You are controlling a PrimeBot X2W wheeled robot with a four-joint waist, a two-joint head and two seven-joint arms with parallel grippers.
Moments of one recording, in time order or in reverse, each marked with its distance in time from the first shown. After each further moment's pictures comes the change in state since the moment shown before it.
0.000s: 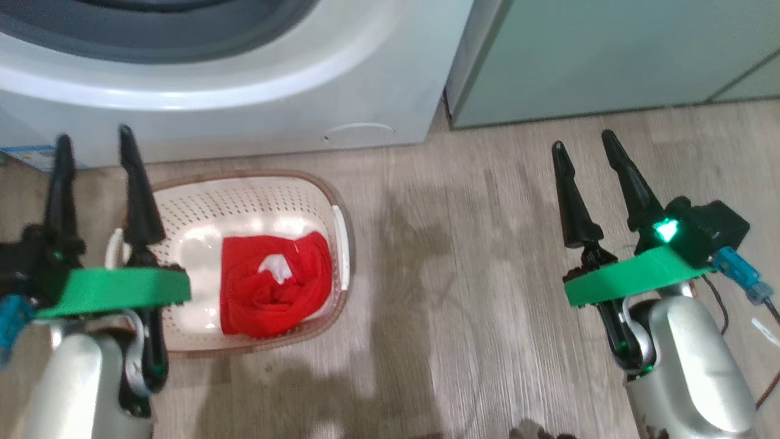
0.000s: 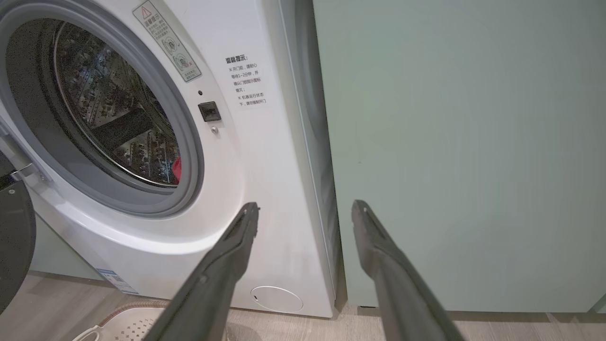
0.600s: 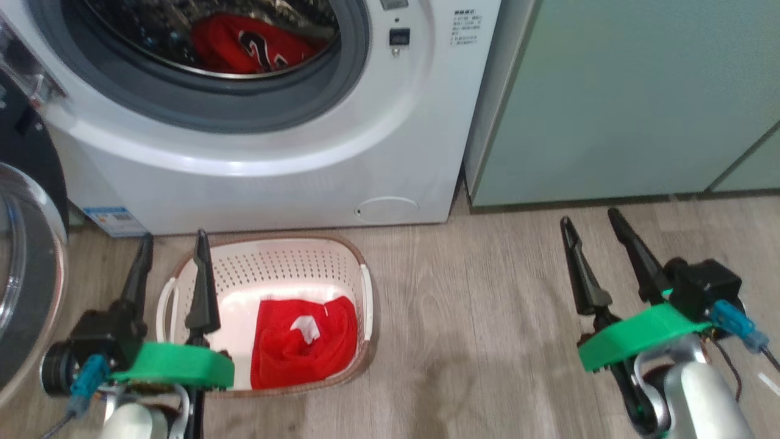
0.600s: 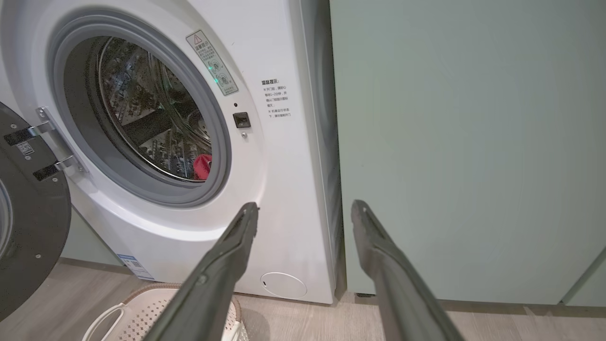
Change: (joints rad) left arm 0.176 -0.058 -0.038 0.081 0.073 -0.085 0.000; right arm 0.186 0.000 -0.050 -0.072 -0.038 0.000 0.110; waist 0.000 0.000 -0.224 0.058
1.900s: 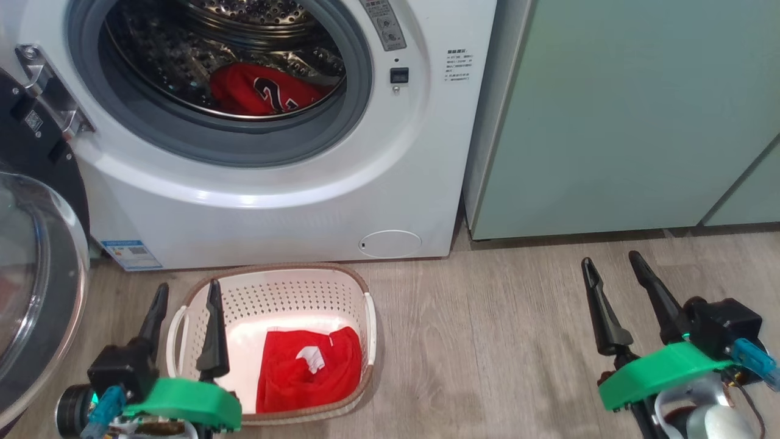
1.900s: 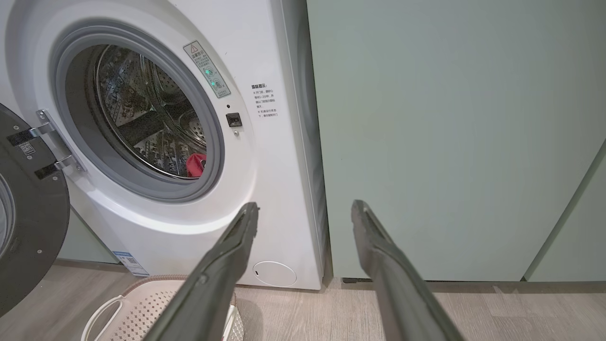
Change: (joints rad) left arm 0.106 0.001 -0.024 0.035 -0.004 0.014 0.018; right arm 0.156 0.003 -0.060 -0.096 -0.004 0.000 0.066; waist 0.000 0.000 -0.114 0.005
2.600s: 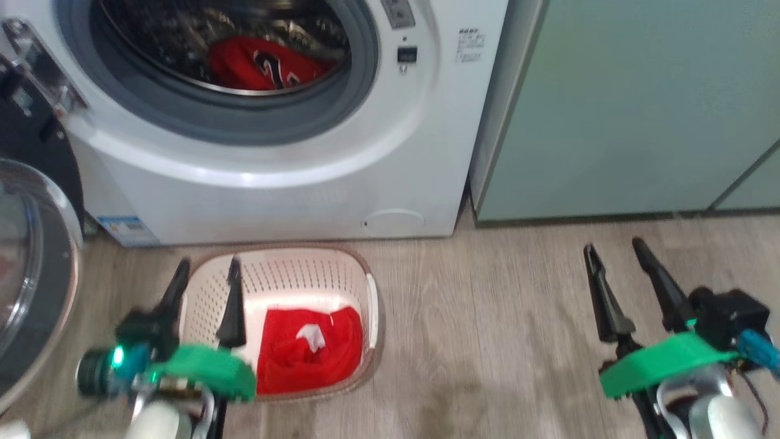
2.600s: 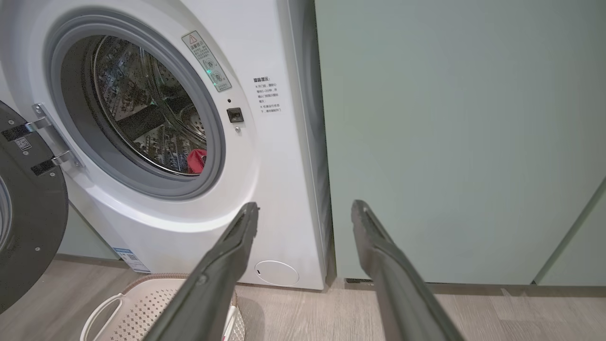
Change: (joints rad) left arm -0.097 0.002 -0.052 0.079 0.011 -0.003 0.030; right arm -0.014 0.001 -0.001 -0.025 0.000 0.000 0.000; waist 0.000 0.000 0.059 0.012
